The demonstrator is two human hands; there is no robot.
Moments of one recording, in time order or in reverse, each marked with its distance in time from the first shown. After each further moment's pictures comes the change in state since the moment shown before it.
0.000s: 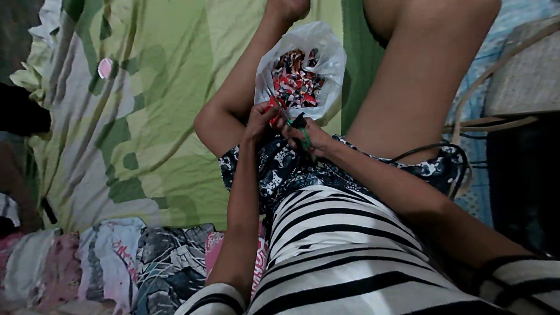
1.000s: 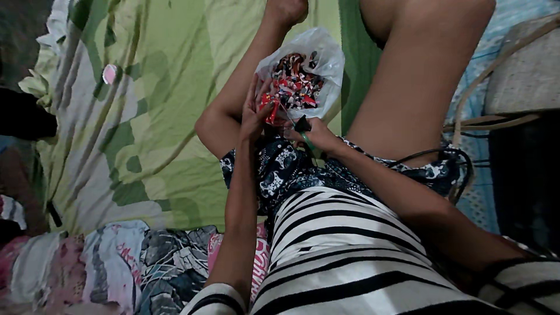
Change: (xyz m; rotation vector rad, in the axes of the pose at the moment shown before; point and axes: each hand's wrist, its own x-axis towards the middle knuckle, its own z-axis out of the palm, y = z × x) left_hand 0.008 0.010 -0.007 -0.040 -0.018 0.211; right_hand -0.007 -0.006 -0.012 -0.435 0.151 0.032
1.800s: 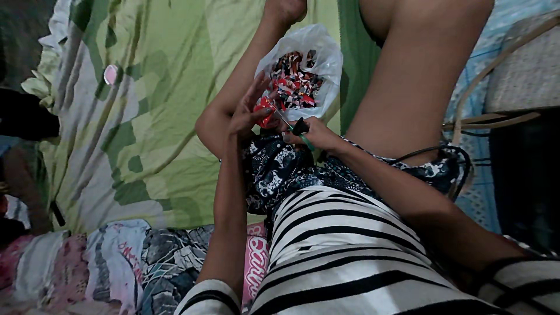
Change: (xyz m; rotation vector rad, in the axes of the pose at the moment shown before) left_hand 0.006 0.024 -0.025 0.285 -0.252 -0.092; right_hand -0.002 -0.002 -0.006 -0.006 -0.144 -0.075
